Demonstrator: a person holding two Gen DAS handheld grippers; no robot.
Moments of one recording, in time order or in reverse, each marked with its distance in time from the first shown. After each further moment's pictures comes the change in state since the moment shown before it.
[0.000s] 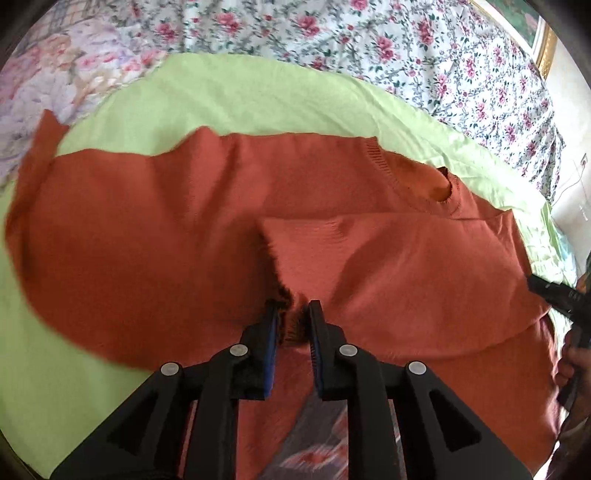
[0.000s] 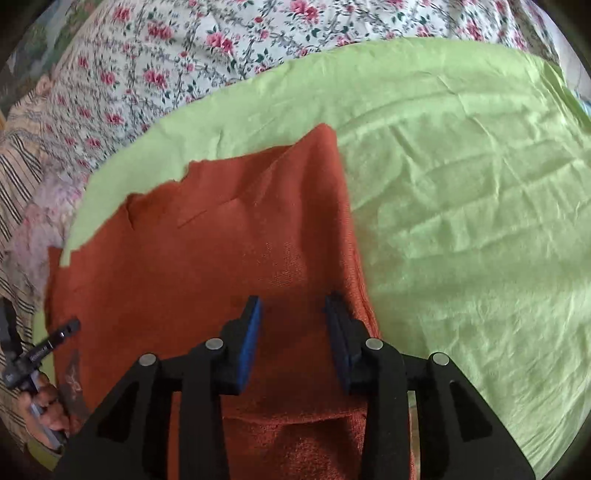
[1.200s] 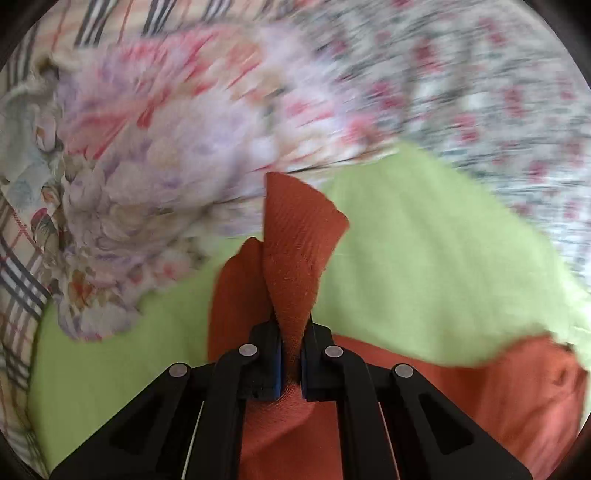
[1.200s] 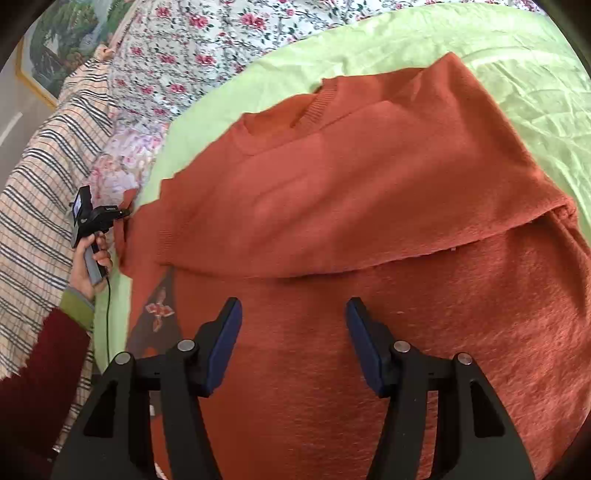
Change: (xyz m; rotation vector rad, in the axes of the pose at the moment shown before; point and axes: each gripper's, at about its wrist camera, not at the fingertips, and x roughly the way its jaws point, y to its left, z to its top) left arm -0.022 0.209 0.139 -0.249 -0.156 0.289; right arm -0.017 0.102 -0.079 -0.044 0.155 0.254
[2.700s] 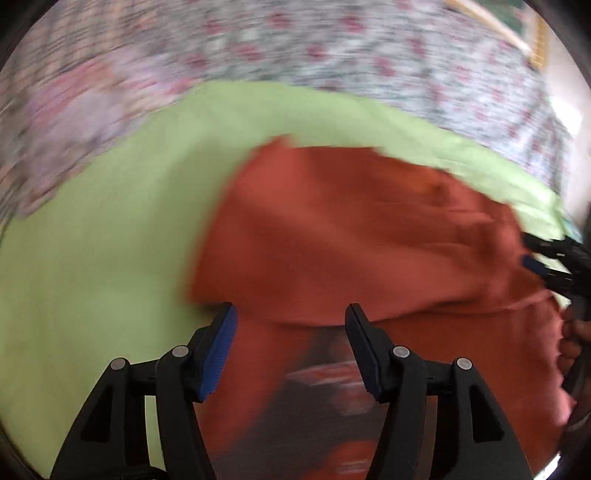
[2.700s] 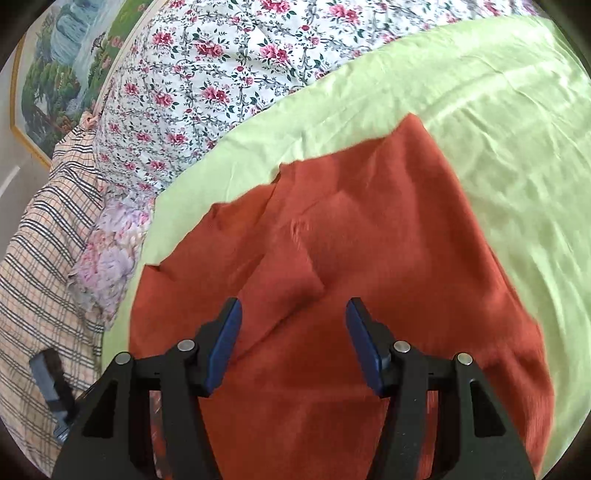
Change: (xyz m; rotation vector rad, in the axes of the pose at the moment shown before) left arm -0.110 -0.136 -0.214 0.232 0.074 -0.157; right arm -0.003 -0.050 0.068 0.098 -0.191 -0.006
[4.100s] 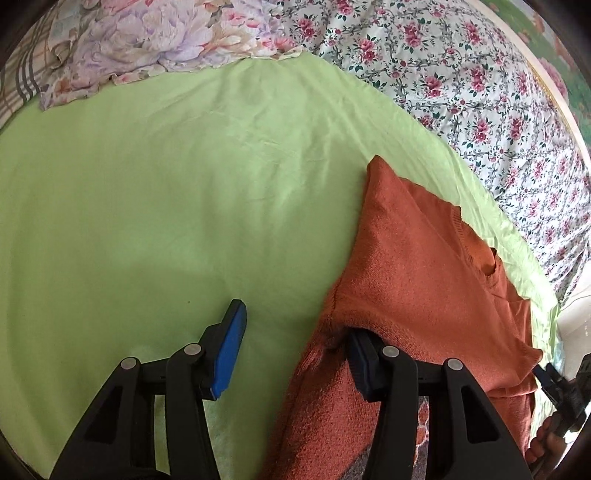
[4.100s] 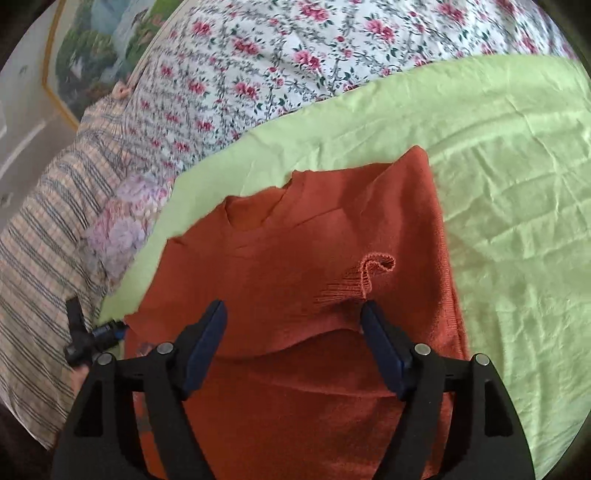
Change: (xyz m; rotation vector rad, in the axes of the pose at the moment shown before) left arm 0.044 0.077 0.017 -0.360 0.026 -0.085; right arm -0.028 -0.015 0.011 -0.198 0.022 0.032
